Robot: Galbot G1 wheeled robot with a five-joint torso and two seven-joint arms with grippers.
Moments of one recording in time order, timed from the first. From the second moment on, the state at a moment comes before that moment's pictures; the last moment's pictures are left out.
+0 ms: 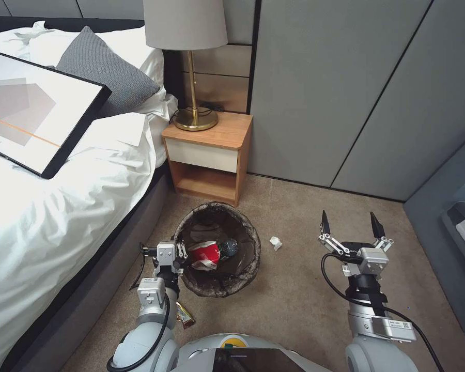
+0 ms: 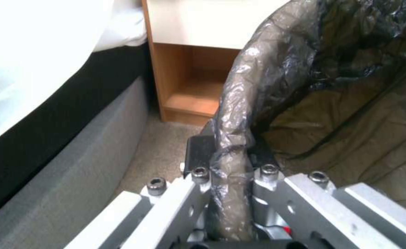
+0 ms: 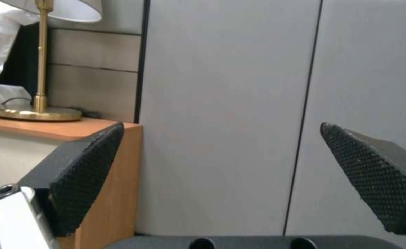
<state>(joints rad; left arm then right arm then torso) 1.77 -1.47 -0.28 -2.38 0.01 0.33 -0.28 -1.85 1.54 0.69 2.30 0.00 0.41 0.05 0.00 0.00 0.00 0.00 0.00</state>
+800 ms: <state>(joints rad) 1.77 -1.47 -0.28 -2.38 0.01 0.33 -0.28 -1.76 1.47 0.71 2.25 0.06 0.24 0.14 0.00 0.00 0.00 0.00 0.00</state>
